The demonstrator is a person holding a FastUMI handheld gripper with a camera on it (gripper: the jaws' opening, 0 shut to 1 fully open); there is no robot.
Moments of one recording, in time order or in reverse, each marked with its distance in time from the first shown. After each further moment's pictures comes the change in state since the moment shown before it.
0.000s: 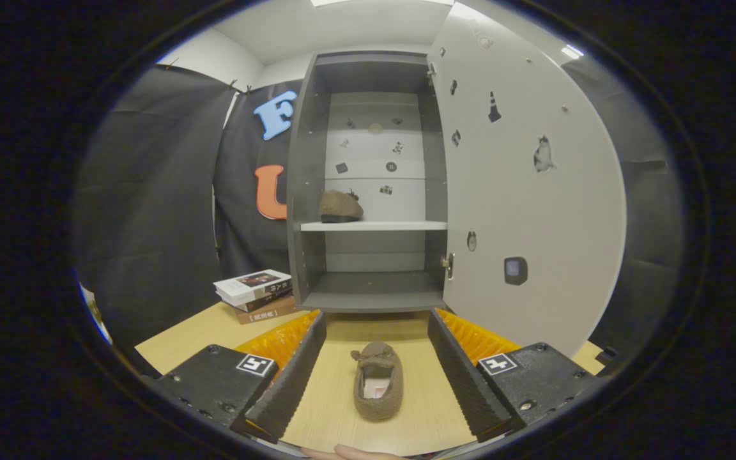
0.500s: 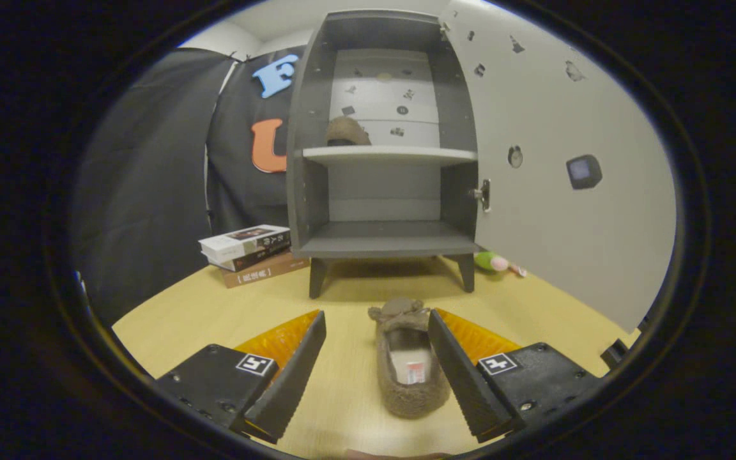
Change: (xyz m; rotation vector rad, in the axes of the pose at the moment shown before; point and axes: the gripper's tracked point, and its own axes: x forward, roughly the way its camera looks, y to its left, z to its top) arm 0.073 0.029 -0.120 0.019 0.179 -0.026
